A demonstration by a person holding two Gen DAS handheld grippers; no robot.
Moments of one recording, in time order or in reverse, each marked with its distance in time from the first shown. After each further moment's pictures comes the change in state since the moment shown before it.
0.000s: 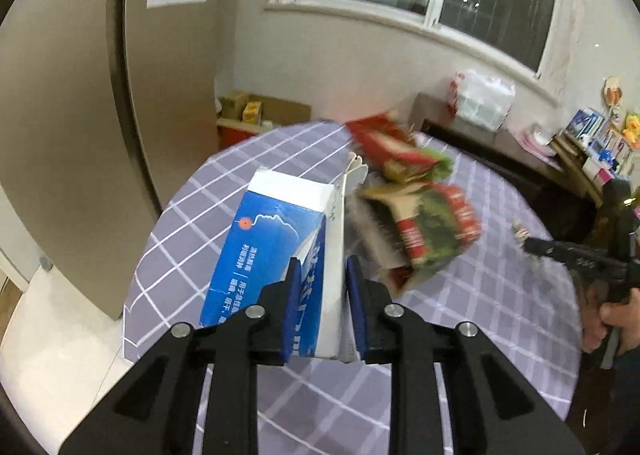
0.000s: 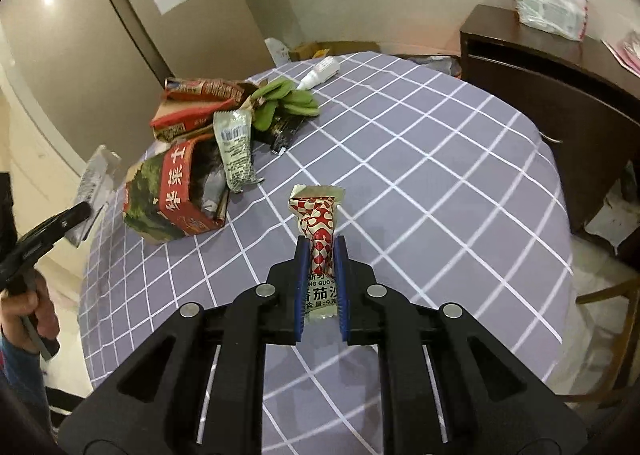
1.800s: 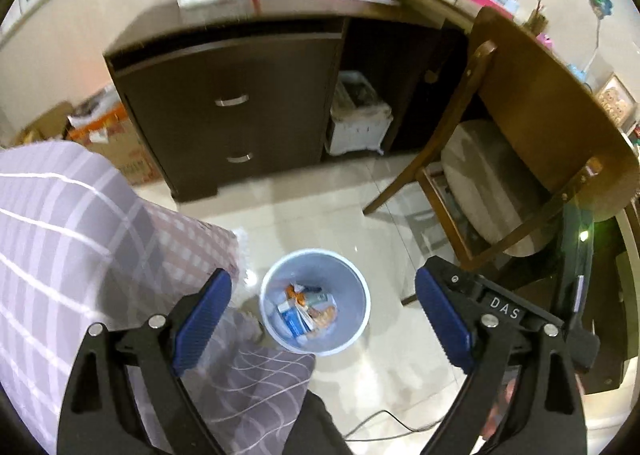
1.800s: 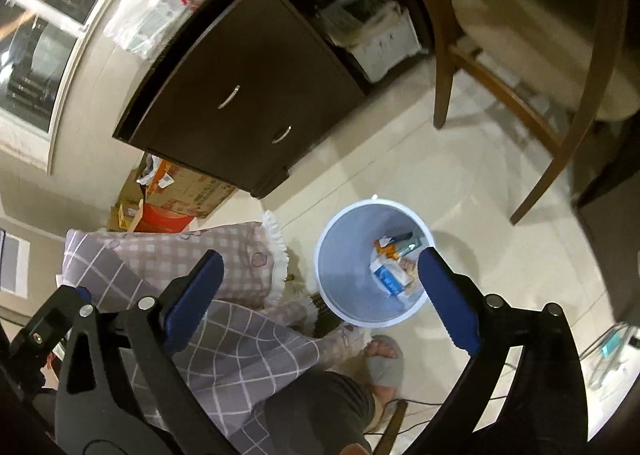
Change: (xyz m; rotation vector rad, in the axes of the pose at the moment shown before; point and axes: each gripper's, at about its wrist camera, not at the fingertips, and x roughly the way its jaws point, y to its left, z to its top) left arm 0.190 -0.489 -0.044 0.472 0.368 -0.365; right arm -0.120 -0.339 -0.182 0.968 -0.169 -0.350
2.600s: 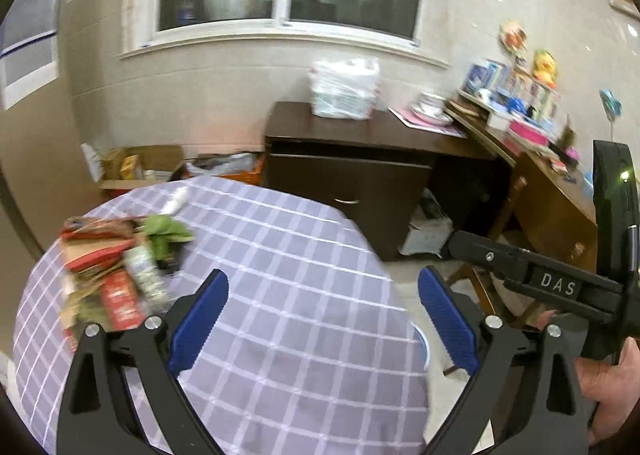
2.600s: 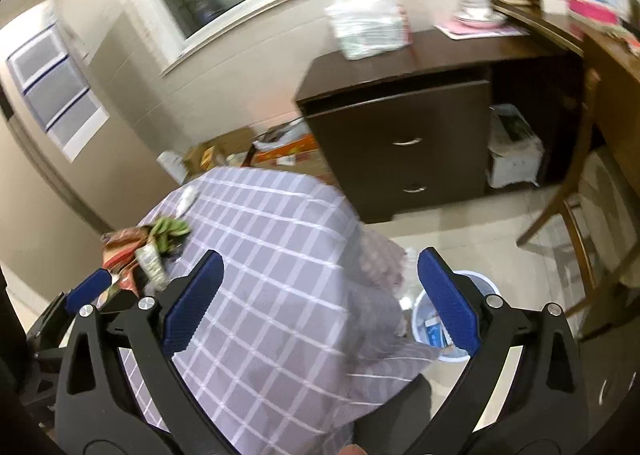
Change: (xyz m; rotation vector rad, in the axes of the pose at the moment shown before) left arm -0.232 0.148 -0.089 -0.192 -0.391 0.184; right arm -0.119 0.264 -0.092 -0.557 -0.126 0.183
